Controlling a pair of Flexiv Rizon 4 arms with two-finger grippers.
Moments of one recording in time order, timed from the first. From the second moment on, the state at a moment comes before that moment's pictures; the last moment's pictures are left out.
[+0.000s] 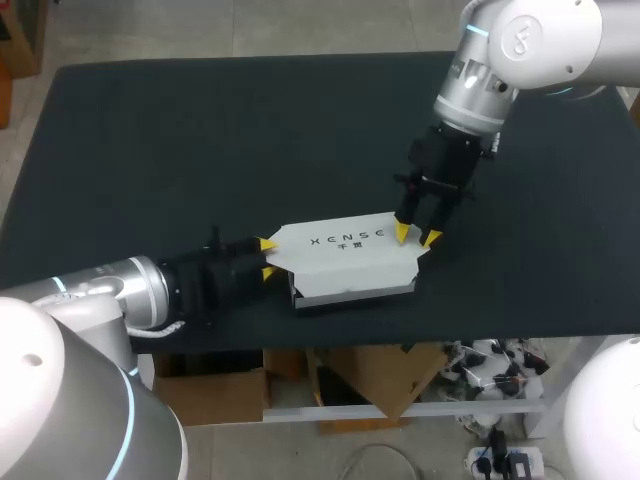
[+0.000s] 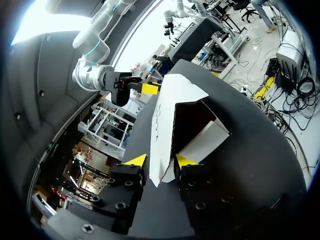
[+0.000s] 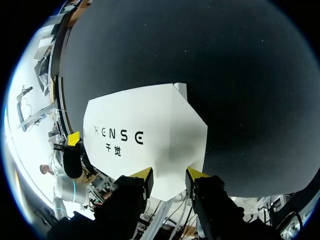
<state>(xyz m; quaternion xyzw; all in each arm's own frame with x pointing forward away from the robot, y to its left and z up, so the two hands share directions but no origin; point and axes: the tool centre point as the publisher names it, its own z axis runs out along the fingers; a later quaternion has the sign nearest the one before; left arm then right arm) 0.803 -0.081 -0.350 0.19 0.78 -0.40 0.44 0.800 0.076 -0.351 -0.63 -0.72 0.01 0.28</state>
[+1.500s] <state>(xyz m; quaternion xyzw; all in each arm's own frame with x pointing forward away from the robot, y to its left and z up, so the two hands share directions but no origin) 0.809 -0.024 -0.301 0.11 0.90 -0.28 0.31 0.803 0.079 -0.354 -0.63 -0.72 0.00 0.28</state>
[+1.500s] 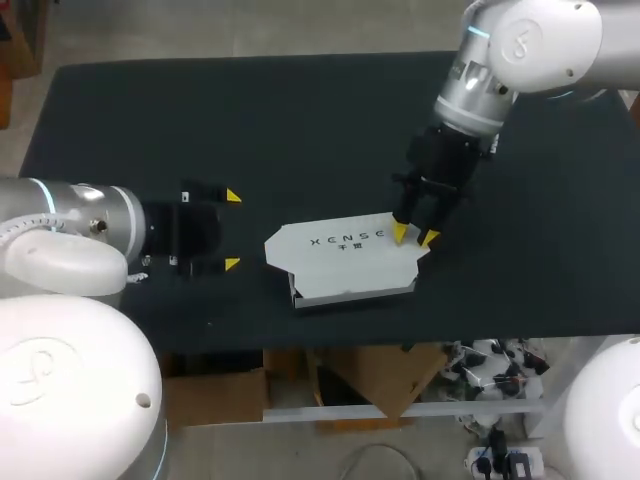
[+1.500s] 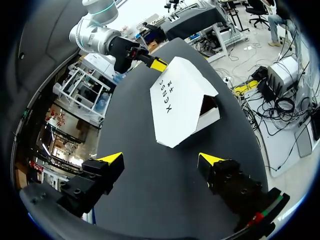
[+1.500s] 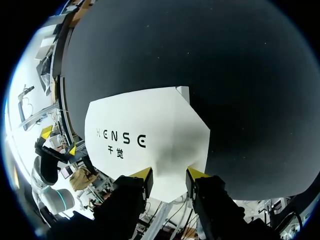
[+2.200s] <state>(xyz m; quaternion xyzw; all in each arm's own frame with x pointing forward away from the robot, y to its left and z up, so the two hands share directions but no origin) 0.815 -0.057 -0.268 -0.09 0.92 -0.31 0.23 0.800 0.076 -0.355 -0.63 -0.72 0.00 0.28</state>
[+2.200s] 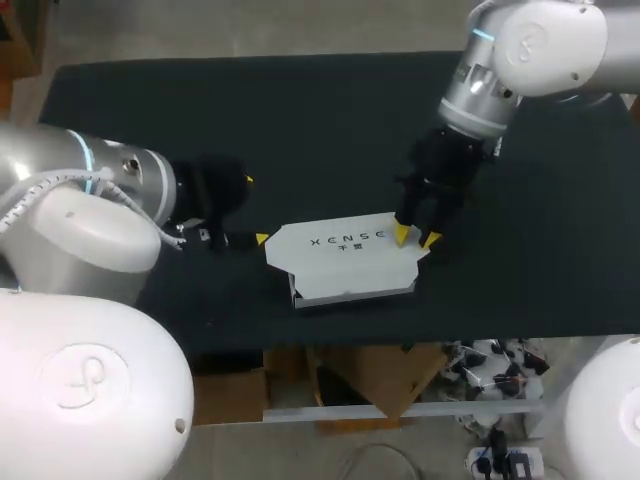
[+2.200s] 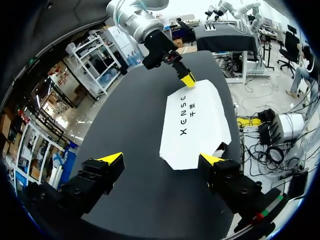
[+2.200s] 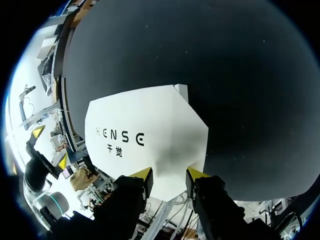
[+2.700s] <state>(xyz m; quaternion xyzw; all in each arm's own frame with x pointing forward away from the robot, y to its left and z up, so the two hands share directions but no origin) 0.824 -0.070 -0.263 -0.29 0.91 -0.29 0.11 0.800 0.074 -0.356 -0.63 -0.72 0.00 0.28</state>
